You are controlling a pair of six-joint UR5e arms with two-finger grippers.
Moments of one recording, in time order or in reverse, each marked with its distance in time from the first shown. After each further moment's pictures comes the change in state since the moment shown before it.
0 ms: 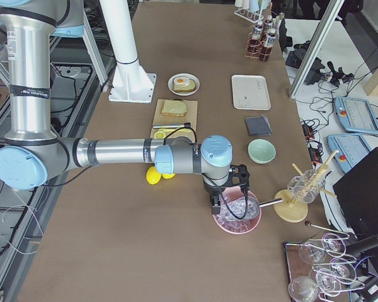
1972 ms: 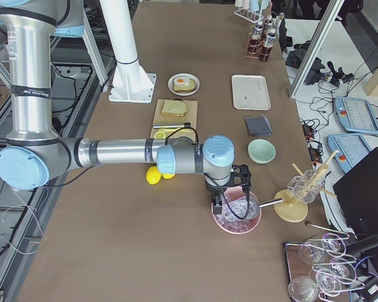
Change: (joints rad) left arm 0.003 -0.037 0.010 0.000 0.002 -0.008; right arm -0.002 0.011 -0.009 0.000 0.001 0.002
